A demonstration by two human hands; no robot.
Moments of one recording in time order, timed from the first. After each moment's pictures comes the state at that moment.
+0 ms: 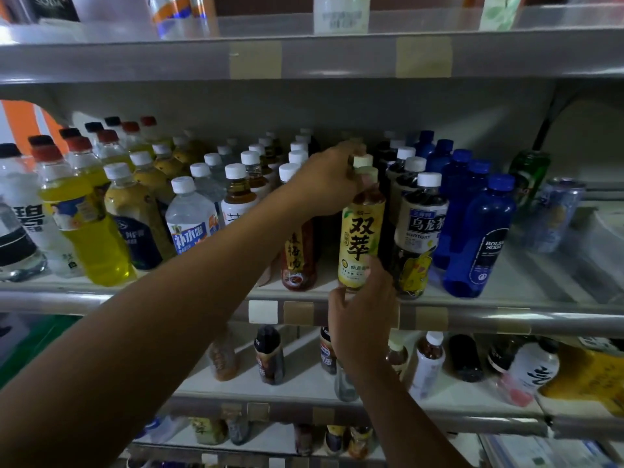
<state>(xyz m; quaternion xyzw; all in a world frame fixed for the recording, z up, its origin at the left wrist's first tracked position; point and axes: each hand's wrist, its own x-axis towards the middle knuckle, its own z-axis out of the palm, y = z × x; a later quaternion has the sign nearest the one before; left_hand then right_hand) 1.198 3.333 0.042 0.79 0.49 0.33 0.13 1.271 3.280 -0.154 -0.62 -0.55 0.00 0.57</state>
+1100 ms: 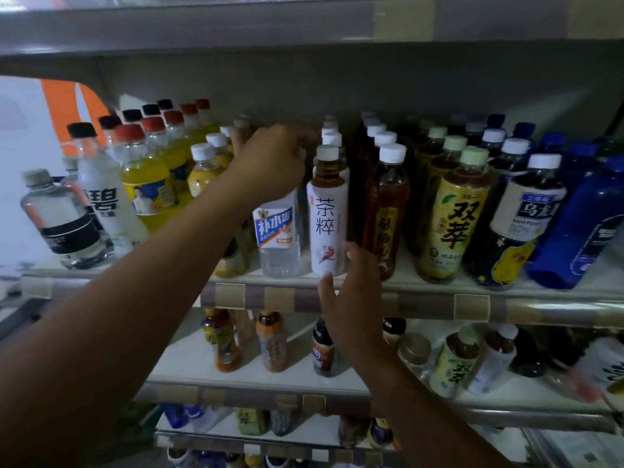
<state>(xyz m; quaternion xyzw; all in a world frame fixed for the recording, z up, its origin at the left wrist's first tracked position) 1.011 3.330 0.037 0.77 0.55 0.33 -0.01 1.135 3.287 -0.161 -0.56 -0.62 0.07 0.54</state>
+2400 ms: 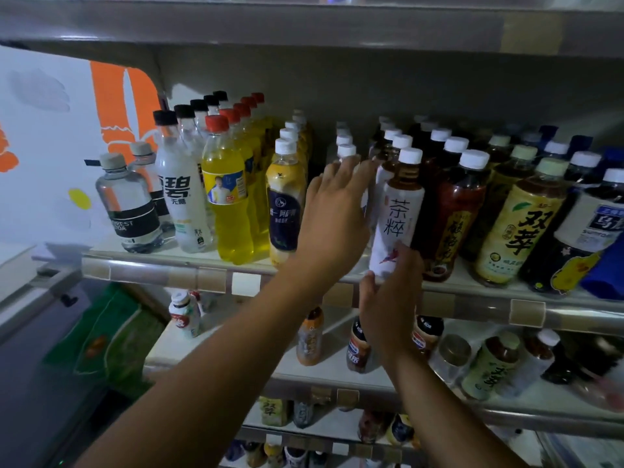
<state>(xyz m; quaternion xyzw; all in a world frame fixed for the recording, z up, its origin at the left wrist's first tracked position) 0.977 3.281 -0.032 0.75 0.48 0.44 -0.06 1.079 3.286 -0.168 -0.57 -0.58 0.03 0.58</state>
